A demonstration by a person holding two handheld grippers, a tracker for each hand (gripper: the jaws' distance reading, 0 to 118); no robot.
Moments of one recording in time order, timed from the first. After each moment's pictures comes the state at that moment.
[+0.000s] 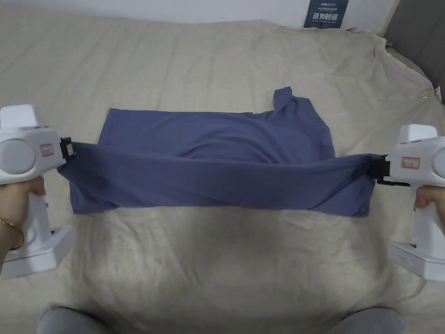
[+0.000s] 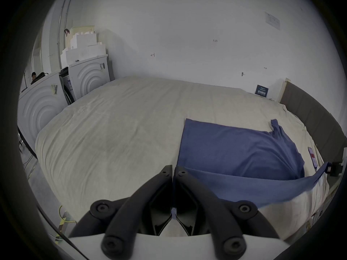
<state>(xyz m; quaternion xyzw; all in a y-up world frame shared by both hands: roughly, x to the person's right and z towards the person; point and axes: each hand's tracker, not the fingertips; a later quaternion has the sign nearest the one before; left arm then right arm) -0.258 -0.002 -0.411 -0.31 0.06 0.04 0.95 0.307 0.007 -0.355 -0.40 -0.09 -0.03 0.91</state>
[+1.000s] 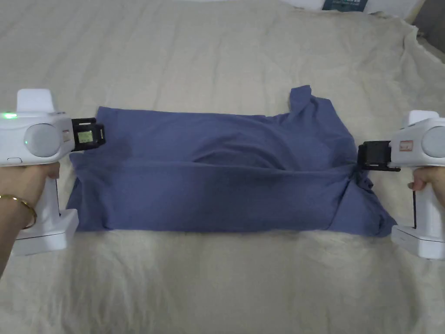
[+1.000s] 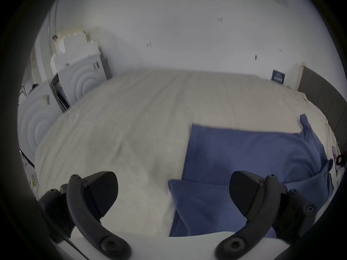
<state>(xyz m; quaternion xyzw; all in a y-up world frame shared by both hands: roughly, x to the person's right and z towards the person) -0.237 -0.029 -0.522 -0.32 0.09 -0.02 0.94 0.310 -0.008 -0.477 -0.42 -0.13 0.03 0.90</state>
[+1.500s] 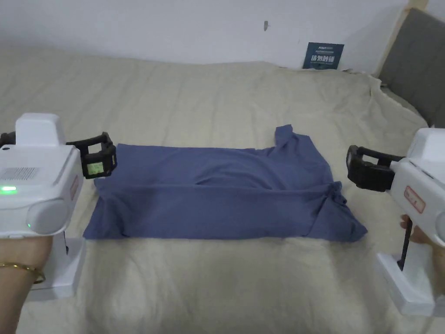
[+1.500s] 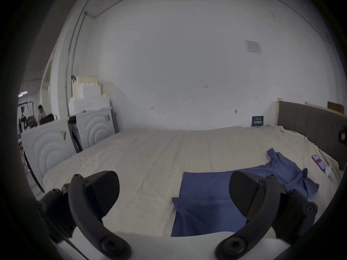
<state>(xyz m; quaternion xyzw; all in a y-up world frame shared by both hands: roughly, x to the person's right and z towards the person) -0.218 0.045 -0.339 -0.09 0.05 -0.05 0.99 0.253 0.063 -0.274 -0.12 -0.07 0.02 0.99</state>
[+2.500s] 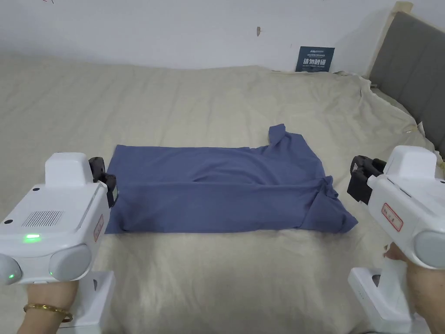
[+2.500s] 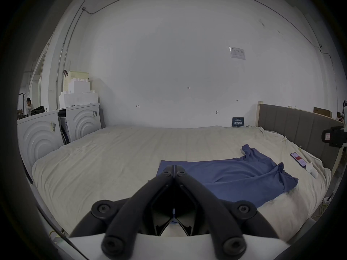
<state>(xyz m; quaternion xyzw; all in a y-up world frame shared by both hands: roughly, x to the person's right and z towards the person) -0.192 0.020 -0.290 -0.10 0.00 -0.01 0.99 0.231 0.054 -0.246 -0.14 -0.05 -0.02 0.99</state>
